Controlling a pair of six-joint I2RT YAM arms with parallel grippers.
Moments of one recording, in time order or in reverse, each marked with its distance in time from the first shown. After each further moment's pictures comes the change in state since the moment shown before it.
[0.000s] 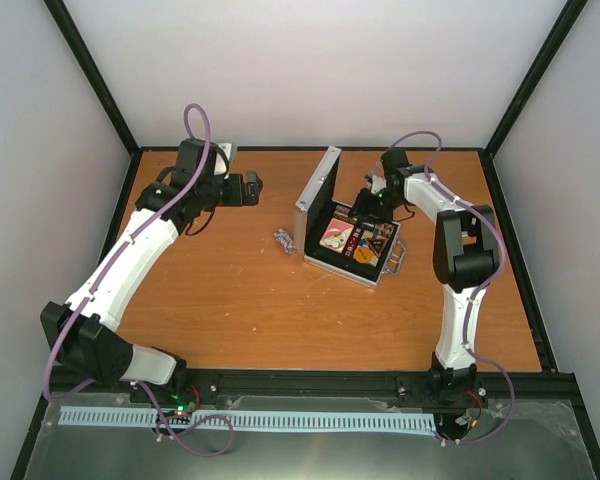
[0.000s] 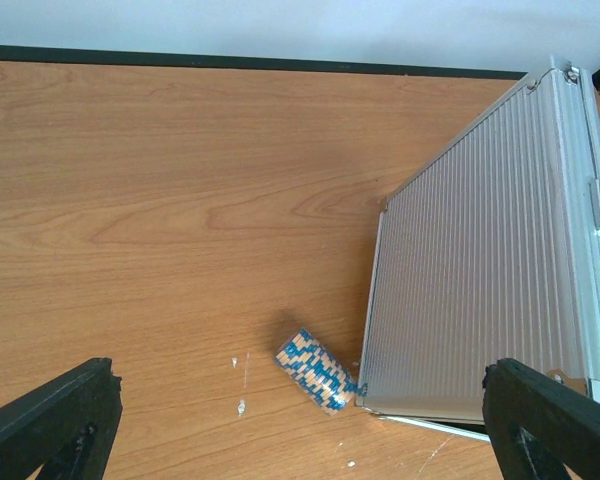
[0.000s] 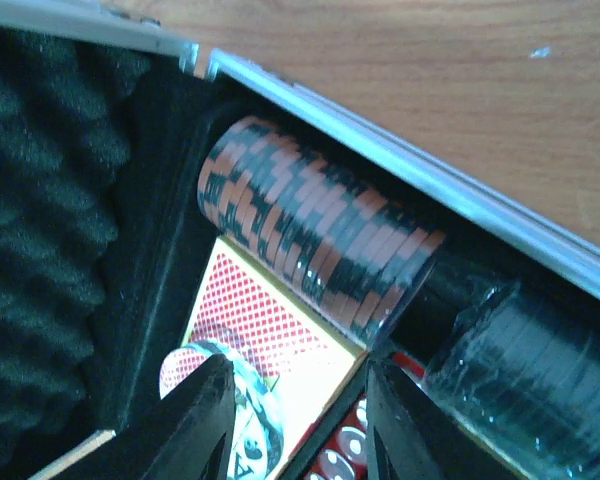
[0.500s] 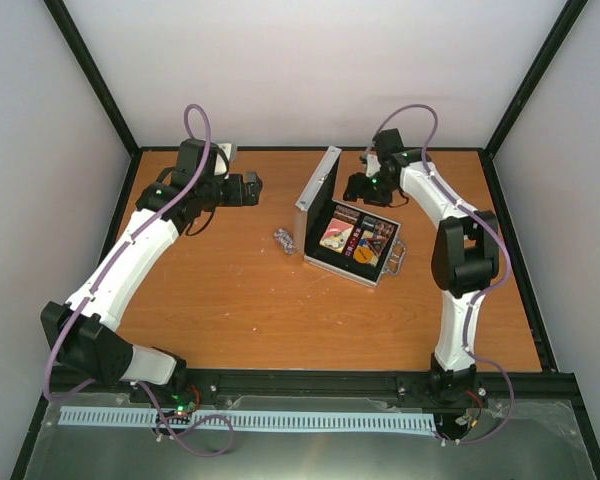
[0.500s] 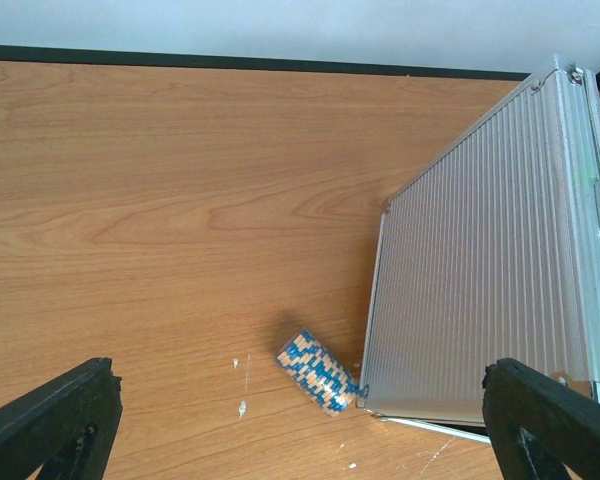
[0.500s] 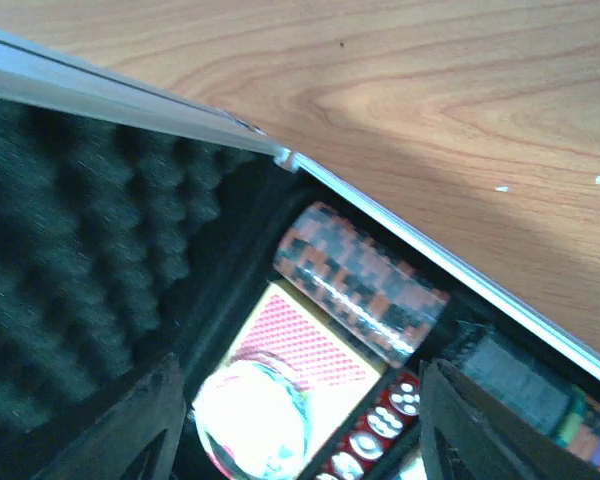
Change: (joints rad) left arm 0.000 0.000 -0.007 0.005 -0.003 -0.002; right arm 0.044 -0.050 0.132 -0.098 0.148 -0.064
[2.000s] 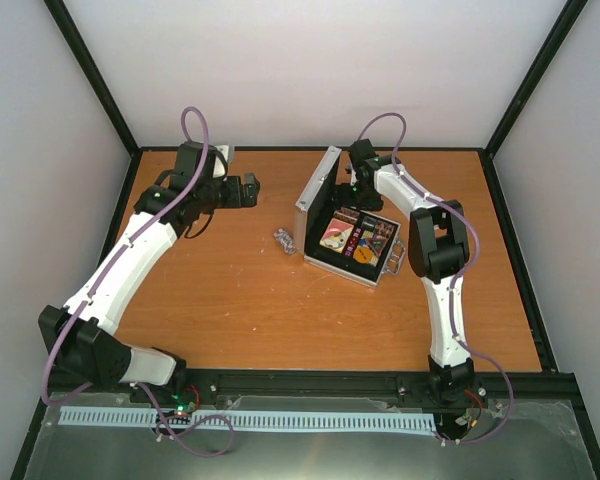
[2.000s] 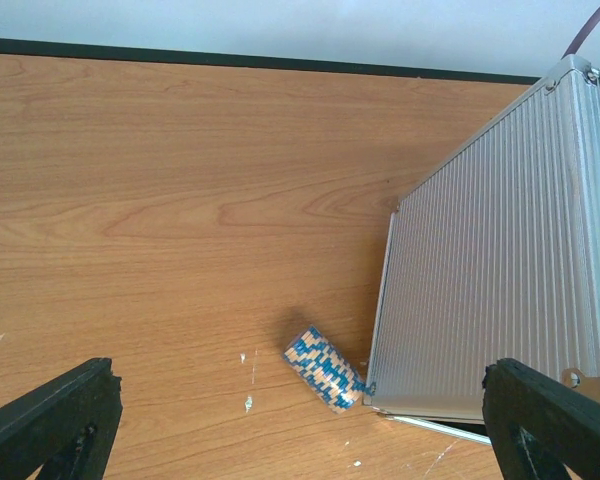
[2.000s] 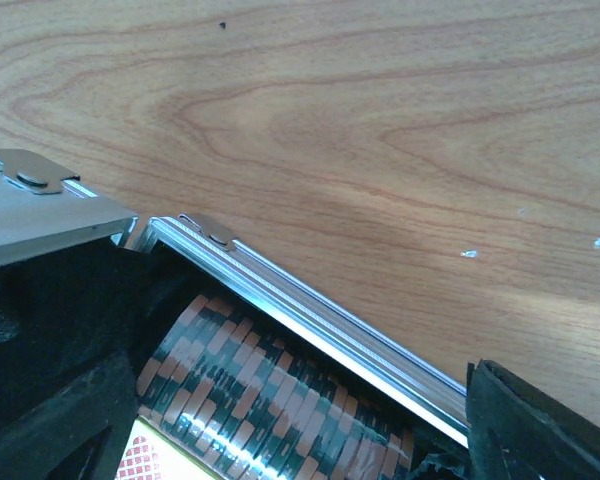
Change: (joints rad) left arm 0.000 -0.021 -0.023 0.000 -0.031 -0.015; right arm 0.092 0.232 0.170 -0.014 0.280 0.005
